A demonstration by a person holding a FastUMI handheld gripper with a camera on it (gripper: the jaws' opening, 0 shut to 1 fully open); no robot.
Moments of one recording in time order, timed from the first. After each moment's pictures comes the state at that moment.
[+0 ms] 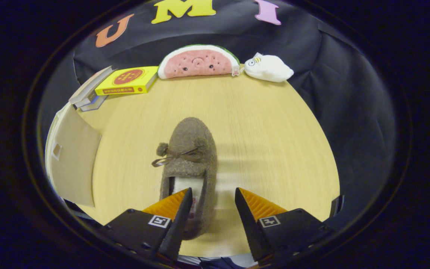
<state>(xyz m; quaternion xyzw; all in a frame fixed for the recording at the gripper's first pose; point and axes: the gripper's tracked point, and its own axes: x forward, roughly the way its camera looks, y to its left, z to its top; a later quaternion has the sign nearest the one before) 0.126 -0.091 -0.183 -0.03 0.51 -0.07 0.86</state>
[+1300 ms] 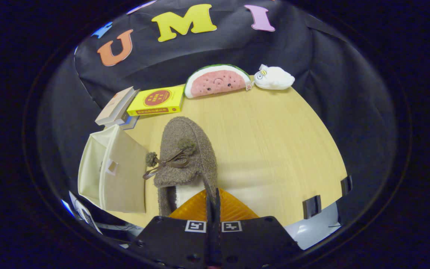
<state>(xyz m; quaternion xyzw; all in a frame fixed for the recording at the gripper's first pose) 0.077 0.020 -0.069 0.05 0.47 -0.03 0.88</state>
